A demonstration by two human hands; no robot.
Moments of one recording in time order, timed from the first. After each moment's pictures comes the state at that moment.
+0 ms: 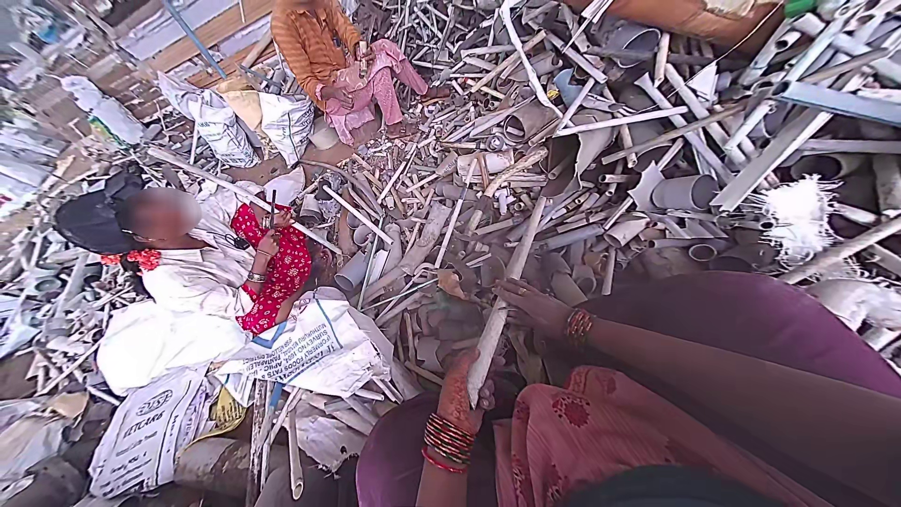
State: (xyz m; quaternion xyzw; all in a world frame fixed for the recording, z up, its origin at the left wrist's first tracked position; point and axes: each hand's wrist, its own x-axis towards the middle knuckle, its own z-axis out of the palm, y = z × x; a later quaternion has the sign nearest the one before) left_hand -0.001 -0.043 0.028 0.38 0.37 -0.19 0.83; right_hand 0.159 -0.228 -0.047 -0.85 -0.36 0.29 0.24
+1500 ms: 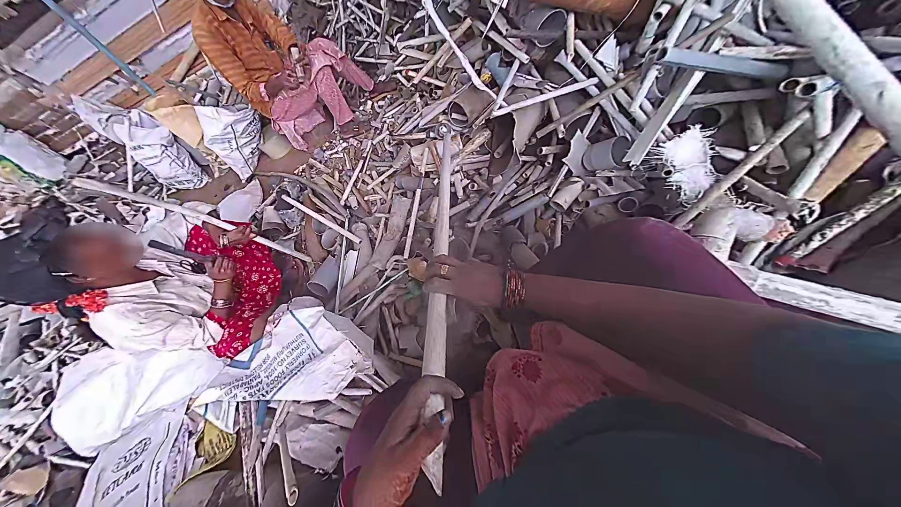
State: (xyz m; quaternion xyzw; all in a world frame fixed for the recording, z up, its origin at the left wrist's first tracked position) left_hand -0.066 -0.008 0.118 0.65 -0.05 -0.24 0.72; right_hand 0.142 -0.202 0.035 -0.75 -0.58 0.05 0.30
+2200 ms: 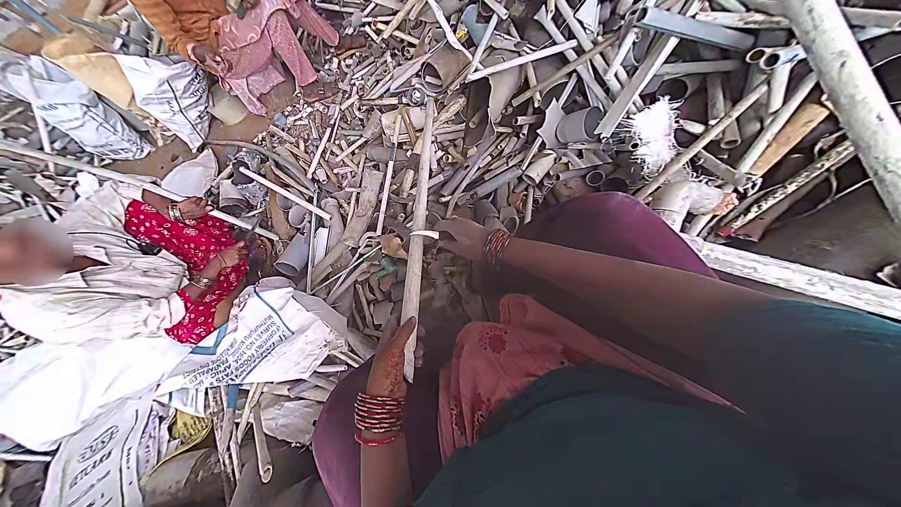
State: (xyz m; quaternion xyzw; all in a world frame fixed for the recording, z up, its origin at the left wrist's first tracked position) left_hand -0.014 -0.056 0.059 0.59 0.34 -0.18 0.71; right_hand 0.171 -0.238 0.004 -0.86 -0.26 0.28 0.34
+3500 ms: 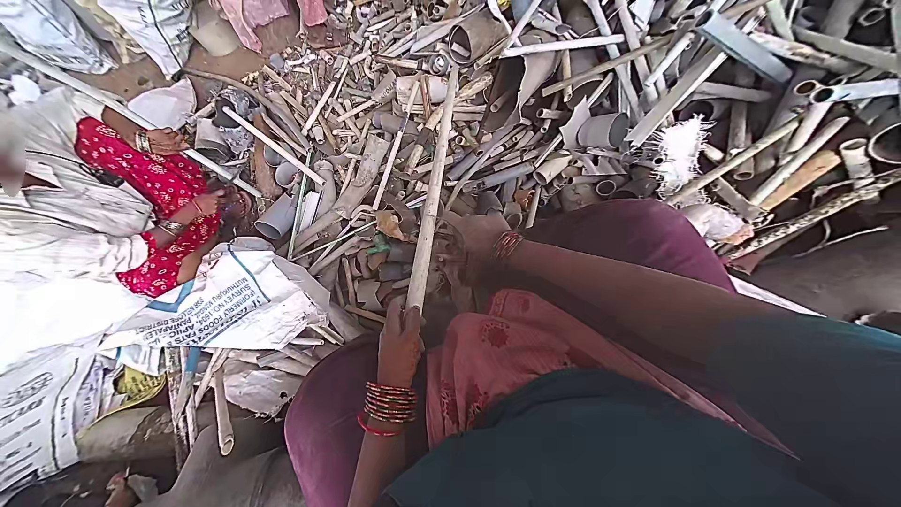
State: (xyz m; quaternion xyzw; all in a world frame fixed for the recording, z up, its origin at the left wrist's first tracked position) left_hand -0.019 -0.057 0.026 0.71 0.33 -0.16 0.61; right_hand 0.165 -0.216 -0.008 -0.91 -0.23 0.32 0.11
